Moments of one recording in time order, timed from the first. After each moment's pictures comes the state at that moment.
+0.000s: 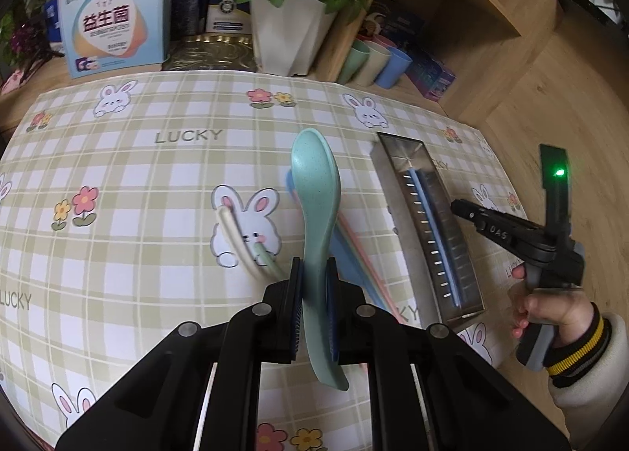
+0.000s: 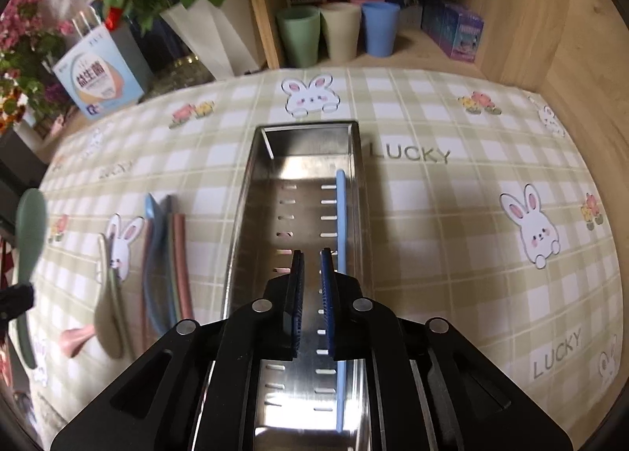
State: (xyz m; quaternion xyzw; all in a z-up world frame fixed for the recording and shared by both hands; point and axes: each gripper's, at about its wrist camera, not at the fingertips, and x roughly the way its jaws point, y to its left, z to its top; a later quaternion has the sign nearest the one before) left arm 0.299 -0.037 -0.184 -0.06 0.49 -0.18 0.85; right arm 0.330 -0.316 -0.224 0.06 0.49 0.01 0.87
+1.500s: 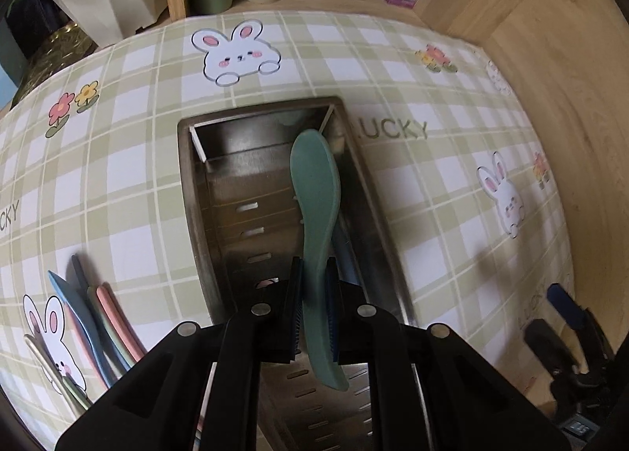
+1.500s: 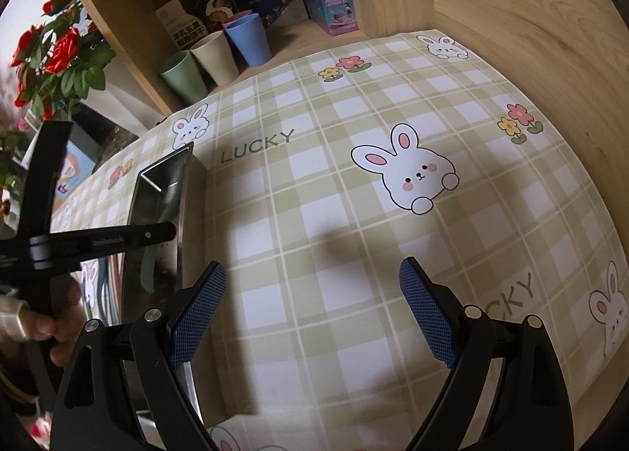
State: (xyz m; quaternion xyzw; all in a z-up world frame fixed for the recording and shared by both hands) left arm 0.424 -0.261 -0.275 0.03 0.60 -0.21 0.77; right arm 0.278 -0.458 -0.241 0.19 0.47 -0.07 0.86
